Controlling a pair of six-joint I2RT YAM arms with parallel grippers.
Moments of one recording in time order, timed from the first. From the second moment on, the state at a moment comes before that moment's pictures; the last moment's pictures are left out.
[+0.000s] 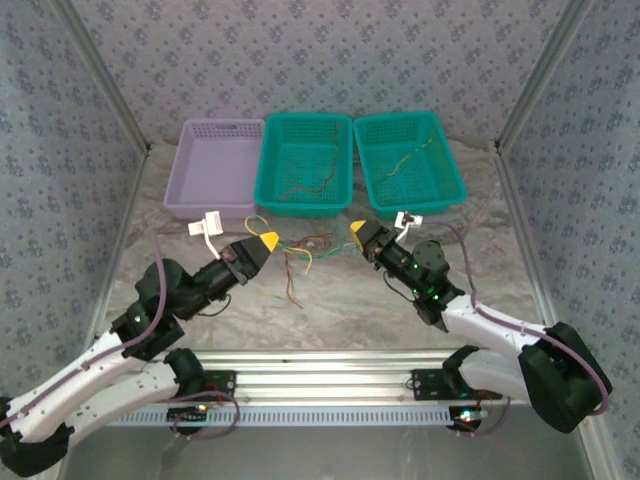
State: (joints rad) left arm -0.92 0.60 0.72 -0.01 -0.02 -1.05; right arm 0.60 1.11 0.39 0.77 -0.18 1.40
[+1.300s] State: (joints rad) left arm -0.92 0.47 1.00 -0.68 -0.26 -0.67; right arm -0.31 0.75 0.80 -0.42 -0.42 0.92
